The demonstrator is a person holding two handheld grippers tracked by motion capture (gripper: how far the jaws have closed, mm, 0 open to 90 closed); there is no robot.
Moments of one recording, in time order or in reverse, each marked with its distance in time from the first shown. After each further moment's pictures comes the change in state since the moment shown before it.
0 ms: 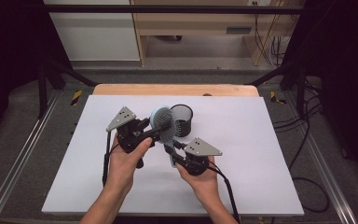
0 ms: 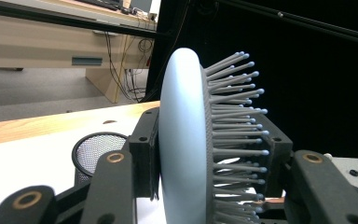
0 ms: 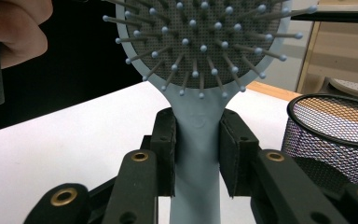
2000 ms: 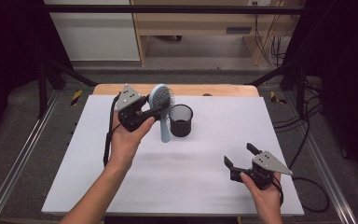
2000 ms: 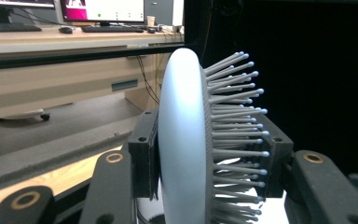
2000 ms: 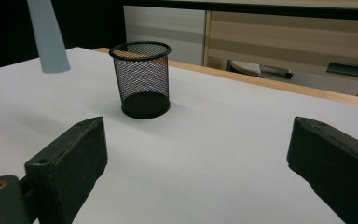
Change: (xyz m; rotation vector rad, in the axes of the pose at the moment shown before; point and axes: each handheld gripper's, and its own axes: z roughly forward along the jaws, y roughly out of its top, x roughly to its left) left arm 0.015 0.046 0.029 -0.016 0.130 0.212; right arm -0.092 -0.048 -0.136 0.022 -0.326 0.024
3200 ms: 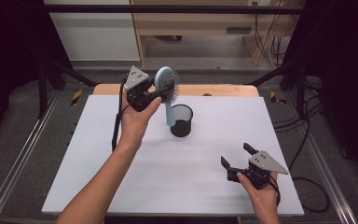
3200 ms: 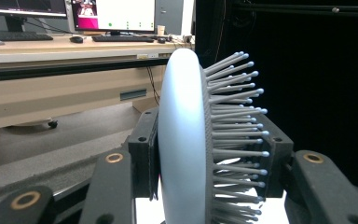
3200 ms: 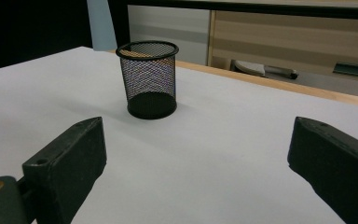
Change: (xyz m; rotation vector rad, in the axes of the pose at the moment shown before) left arm 0.020 0.016 0.041 -0.027 0.033 -0.017; right arm 0.006 0.000 0.006 -0.002 0.015 -0.003
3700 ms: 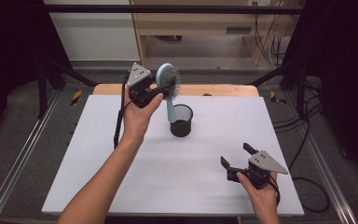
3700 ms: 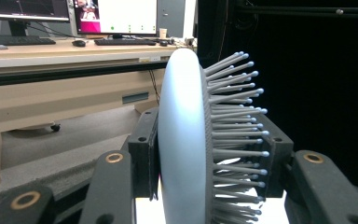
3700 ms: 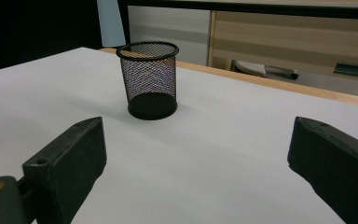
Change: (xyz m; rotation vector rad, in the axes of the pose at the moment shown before) left arm 0.002 0.004 0.009 -0.013 0.010 0.005; right arm 0.000 0.000 0.000 -0.001 0.002 0.004
